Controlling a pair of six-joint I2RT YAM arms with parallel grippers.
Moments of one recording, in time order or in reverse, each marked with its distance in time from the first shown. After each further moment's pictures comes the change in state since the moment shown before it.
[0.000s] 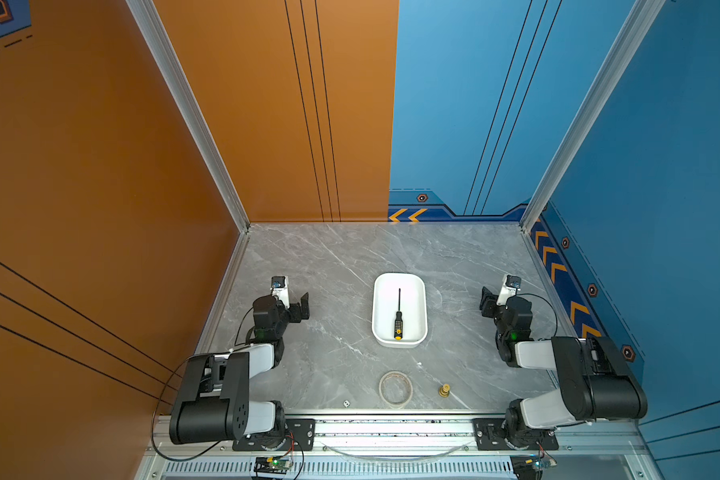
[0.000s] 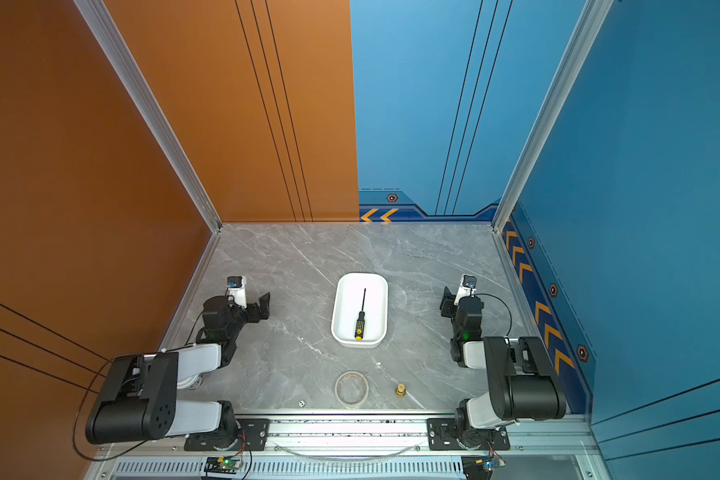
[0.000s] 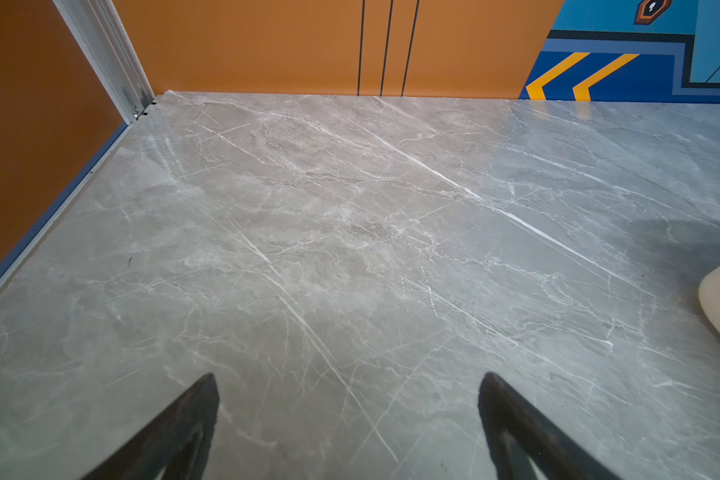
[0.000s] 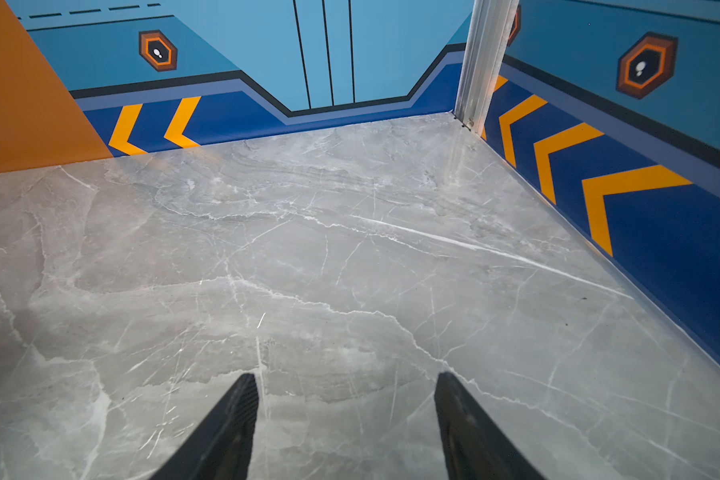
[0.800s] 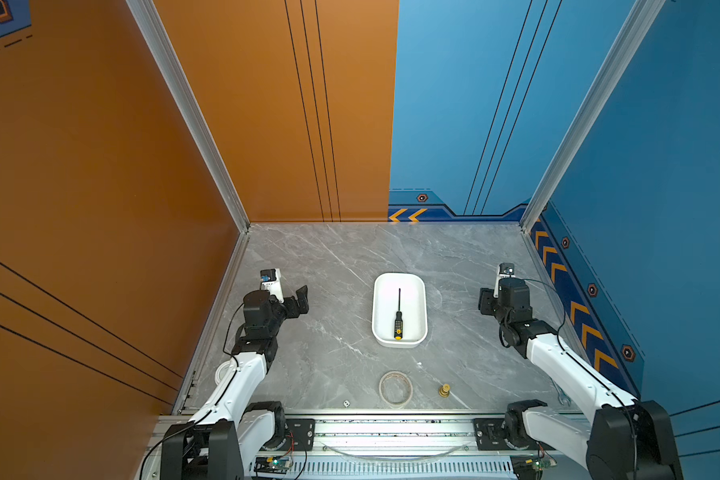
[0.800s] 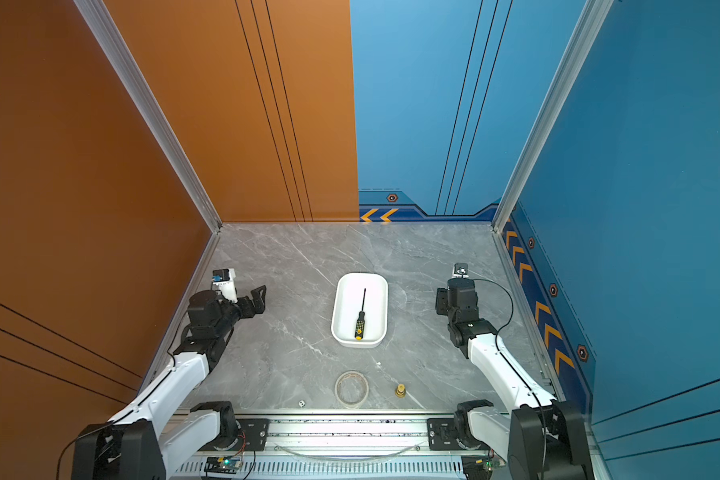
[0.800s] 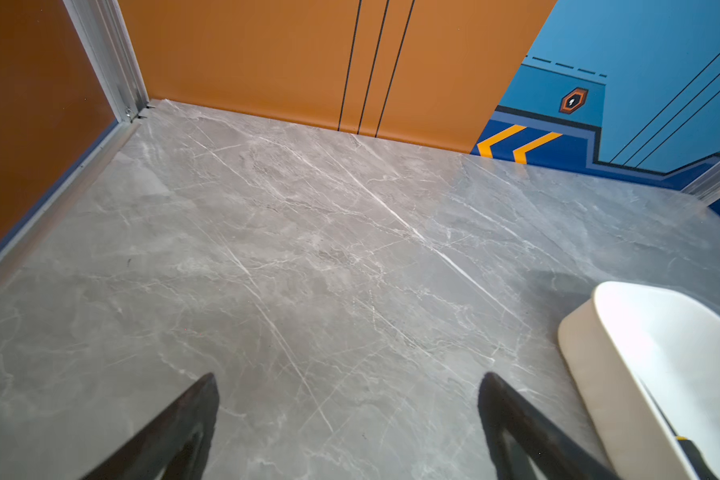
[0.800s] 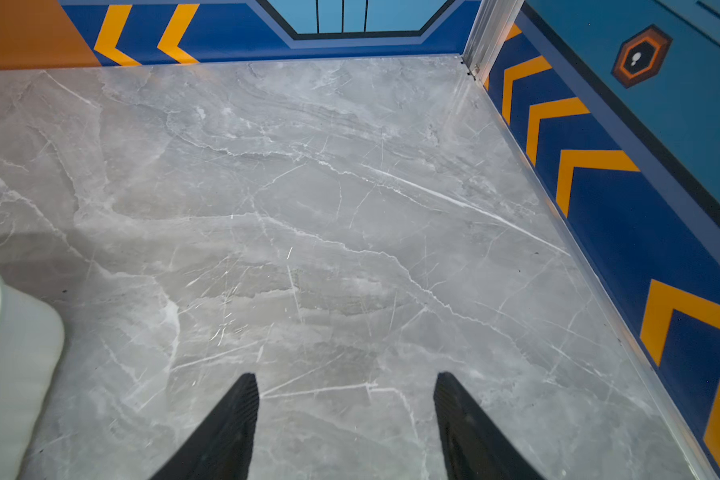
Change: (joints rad) left arm -0.010 -0.383 0.073 -0.437 0.014 -0.124; right arm 0.128 -0.373 0.249 -0.896 0.134 0.005
